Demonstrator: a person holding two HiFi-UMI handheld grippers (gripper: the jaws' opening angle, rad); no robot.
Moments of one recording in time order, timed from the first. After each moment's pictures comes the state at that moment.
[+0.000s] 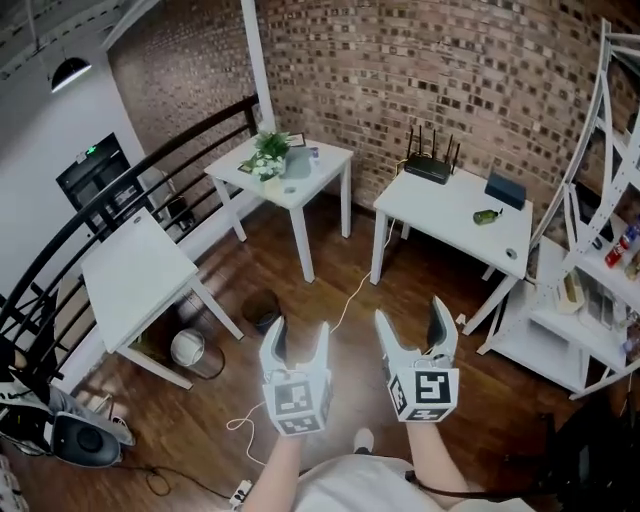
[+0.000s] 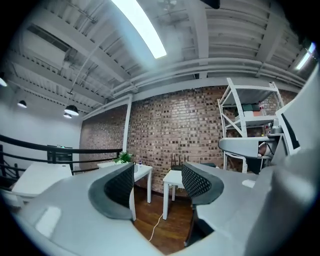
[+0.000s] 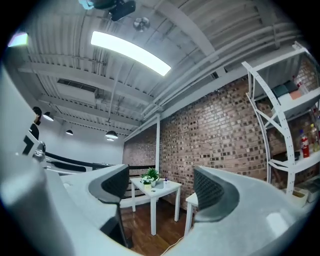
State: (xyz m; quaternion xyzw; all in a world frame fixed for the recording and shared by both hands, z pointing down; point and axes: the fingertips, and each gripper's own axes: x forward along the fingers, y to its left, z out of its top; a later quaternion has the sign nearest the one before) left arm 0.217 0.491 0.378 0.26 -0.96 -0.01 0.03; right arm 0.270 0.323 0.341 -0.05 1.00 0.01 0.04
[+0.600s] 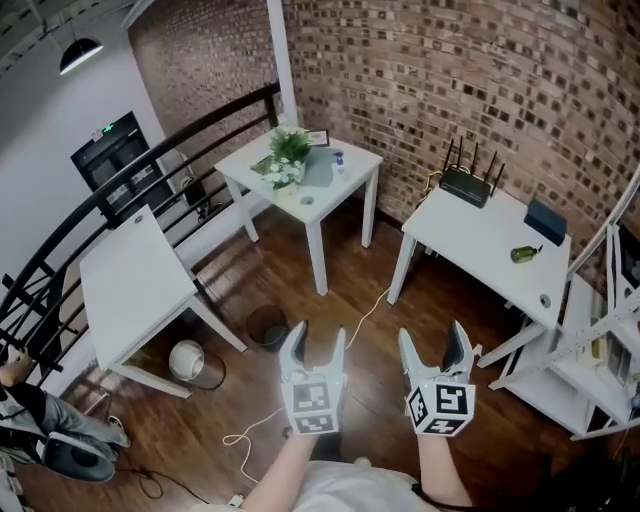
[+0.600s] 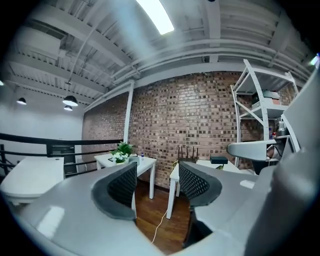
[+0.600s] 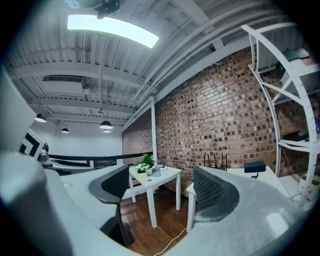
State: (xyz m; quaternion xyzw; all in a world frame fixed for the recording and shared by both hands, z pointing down) left arm 0.028 0.429 0.436 0.24 -0.97 -0.01 0.08; right arm 0.087 0.247 0.415 -0.04 1.00 -0.03 -0.04
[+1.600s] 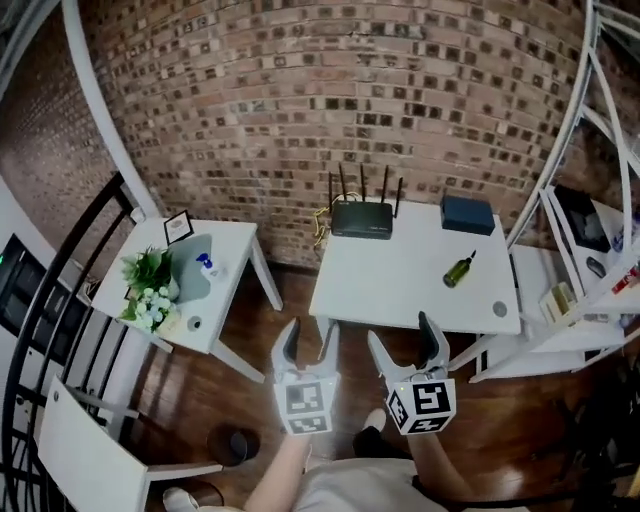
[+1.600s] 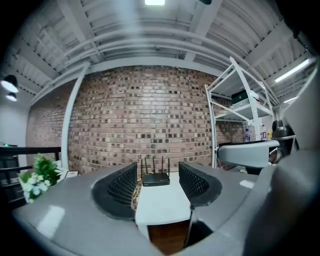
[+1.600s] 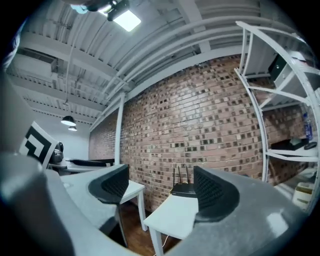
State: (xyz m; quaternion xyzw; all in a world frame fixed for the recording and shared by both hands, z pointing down) left arm -0.240 0.105 0.413 0.48 -0.88 0.02 0.04; right arm -0.136 0.011 0.396 -0.20 0.98 -0.02 0.00
